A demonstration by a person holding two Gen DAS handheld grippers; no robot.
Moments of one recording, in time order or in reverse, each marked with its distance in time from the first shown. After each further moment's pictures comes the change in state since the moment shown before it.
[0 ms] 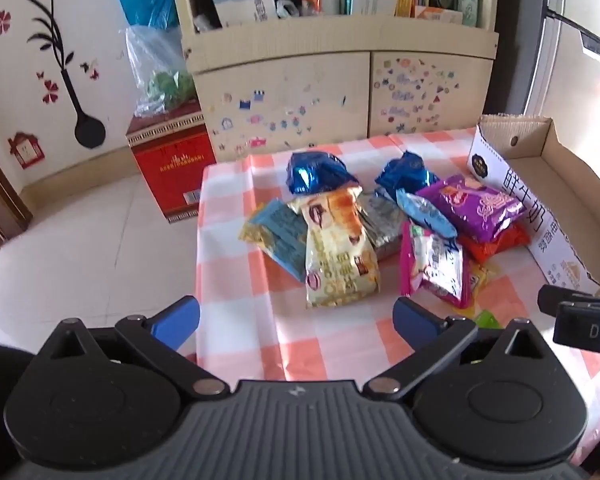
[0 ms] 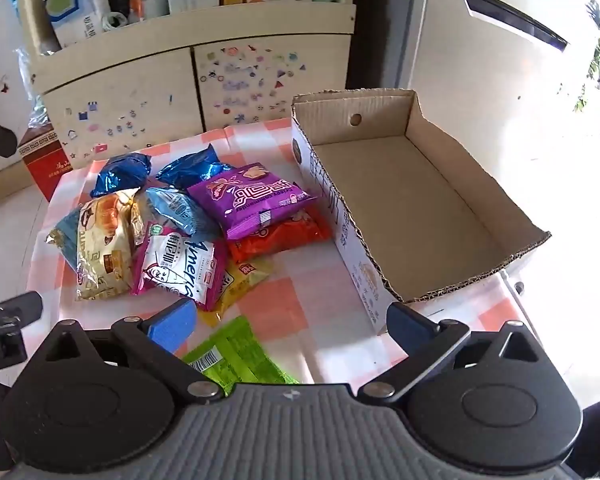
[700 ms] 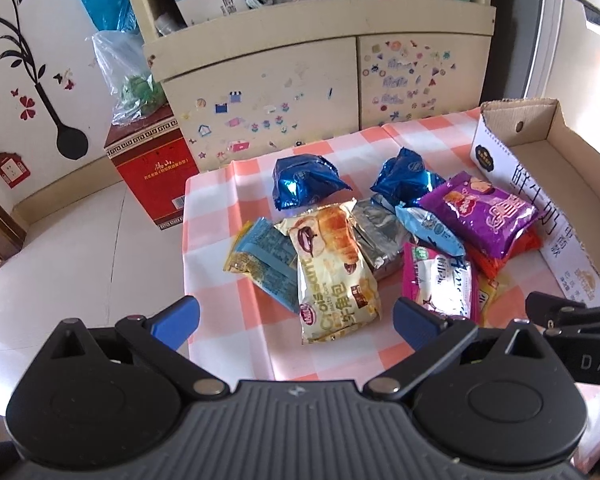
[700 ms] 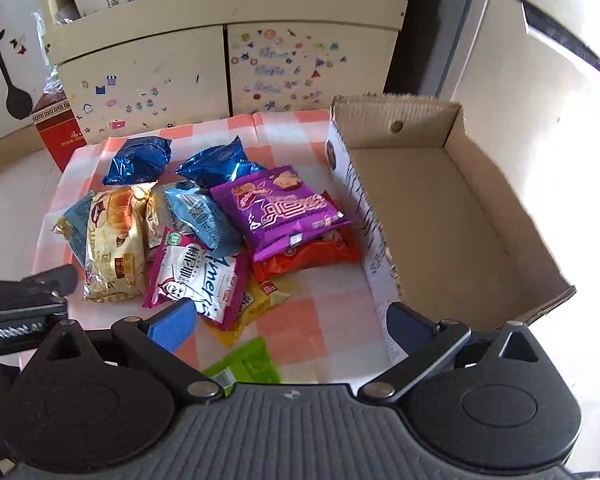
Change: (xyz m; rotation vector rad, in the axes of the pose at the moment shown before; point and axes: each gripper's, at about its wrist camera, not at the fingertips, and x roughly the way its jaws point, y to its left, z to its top) left arm 0.036 -0.012 0.035 0.076 0.075 0.003; right arm 0.025 0.012 0.042 -0.098 0.100 0.057
